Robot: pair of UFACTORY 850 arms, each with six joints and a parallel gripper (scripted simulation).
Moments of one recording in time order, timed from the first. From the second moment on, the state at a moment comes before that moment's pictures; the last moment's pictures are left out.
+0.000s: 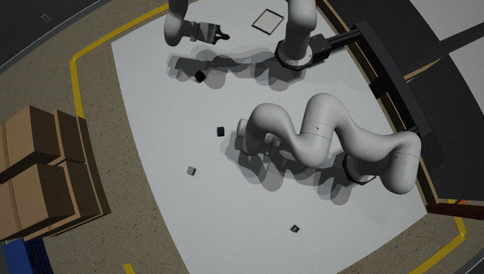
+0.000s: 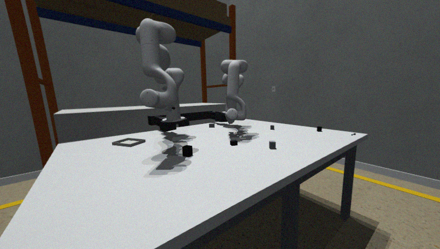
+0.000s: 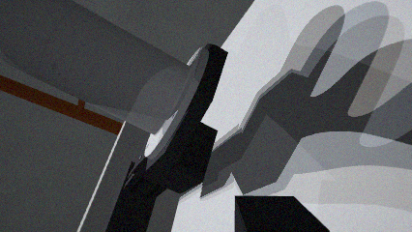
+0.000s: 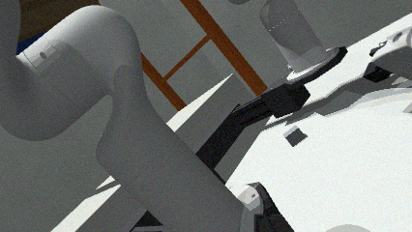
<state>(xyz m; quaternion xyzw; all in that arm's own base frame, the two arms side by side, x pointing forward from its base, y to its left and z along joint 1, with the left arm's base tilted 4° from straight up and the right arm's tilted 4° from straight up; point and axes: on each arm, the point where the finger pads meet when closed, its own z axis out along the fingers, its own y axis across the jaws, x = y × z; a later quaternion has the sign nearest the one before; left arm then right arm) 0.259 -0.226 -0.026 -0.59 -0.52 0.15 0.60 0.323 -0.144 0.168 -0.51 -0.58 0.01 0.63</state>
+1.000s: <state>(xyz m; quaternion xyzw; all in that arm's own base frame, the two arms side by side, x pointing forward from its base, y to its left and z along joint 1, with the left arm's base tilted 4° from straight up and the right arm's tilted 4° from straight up) 0.259 -0.226 -0.026 -0.59 -0.52 0.15 0.60 0.323 -0.144 0.168 -0.51 -0.58 0.01 0.63</state>
